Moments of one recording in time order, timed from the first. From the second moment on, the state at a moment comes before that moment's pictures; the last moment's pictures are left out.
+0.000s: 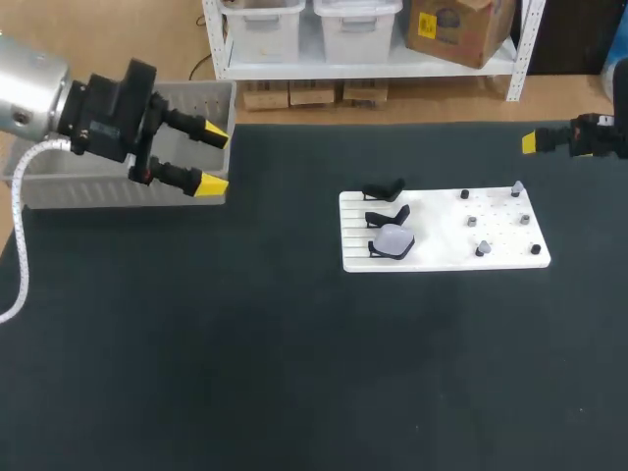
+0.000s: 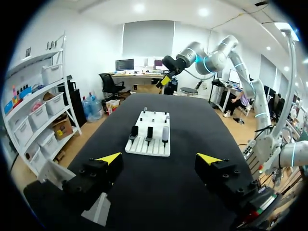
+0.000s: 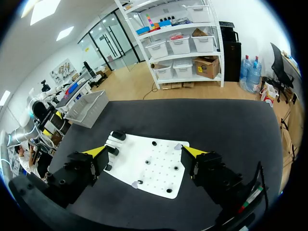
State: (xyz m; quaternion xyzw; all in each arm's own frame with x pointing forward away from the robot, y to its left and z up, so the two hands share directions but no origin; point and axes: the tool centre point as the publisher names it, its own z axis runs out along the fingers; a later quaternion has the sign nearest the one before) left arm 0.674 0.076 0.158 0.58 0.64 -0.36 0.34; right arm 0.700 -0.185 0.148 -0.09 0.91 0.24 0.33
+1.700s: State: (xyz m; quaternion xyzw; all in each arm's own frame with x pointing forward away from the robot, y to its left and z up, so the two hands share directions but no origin) left arm 0.663 -0.051 0.077 0.61 0.61 -0.40 0.31; right arm 0.700 -0.185 0.148 -0.09 0.91 0.24 0.33
